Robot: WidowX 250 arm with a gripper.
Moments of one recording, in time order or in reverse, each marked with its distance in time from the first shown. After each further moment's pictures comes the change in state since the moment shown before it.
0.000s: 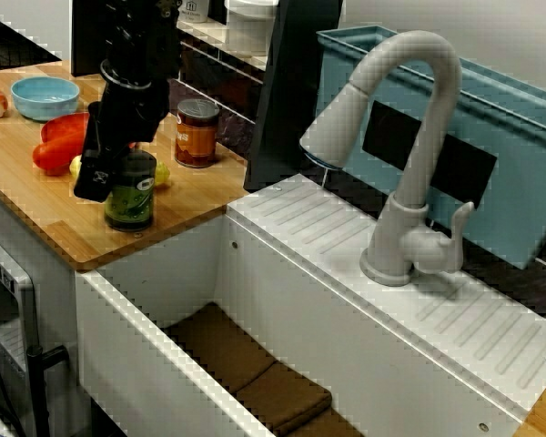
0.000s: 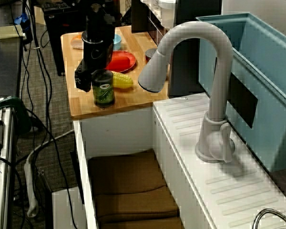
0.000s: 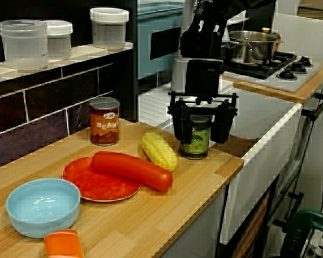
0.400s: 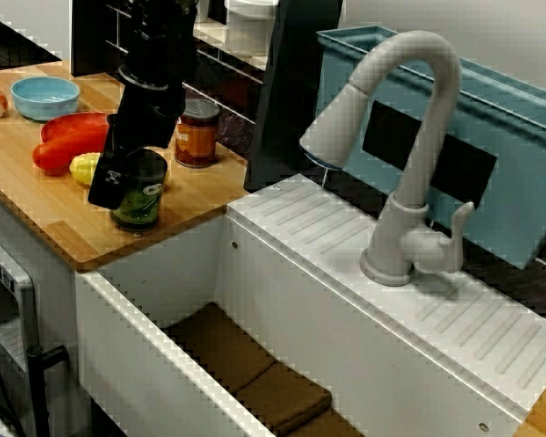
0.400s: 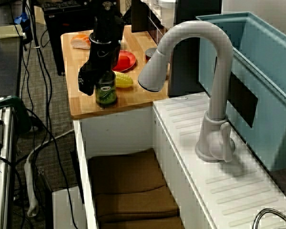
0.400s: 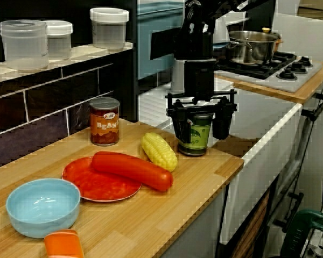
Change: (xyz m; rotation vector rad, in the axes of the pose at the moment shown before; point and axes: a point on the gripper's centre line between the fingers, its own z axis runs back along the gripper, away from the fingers) arm 0.014 -0.007 0.000 -0.104 -0.017 -0.087
